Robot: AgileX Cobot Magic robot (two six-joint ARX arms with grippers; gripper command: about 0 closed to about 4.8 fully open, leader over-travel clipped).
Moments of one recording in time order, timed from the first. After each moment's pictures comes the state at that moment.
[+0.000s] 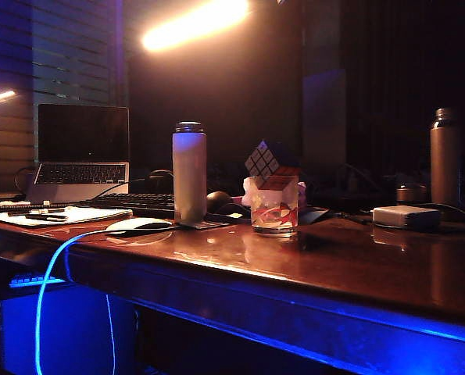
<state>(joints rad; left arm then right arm) -0.22 1.23 1.63 -0.79 0.53 0.19 0.38 2.11 2.79 -1.18 -0.11 -0.04</state>
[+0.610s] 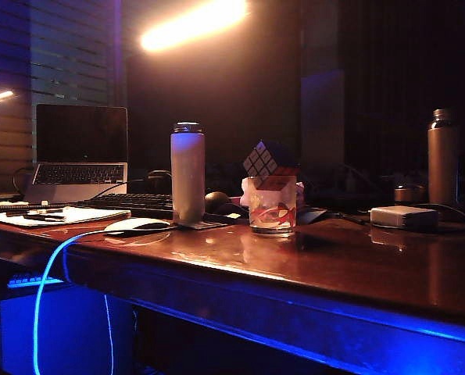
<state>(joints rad) -0.22 1.06 1.62 -0.84 0.46 0.17 0.47 1.76 2.80 -1.28 -0.10 -0.14</state>
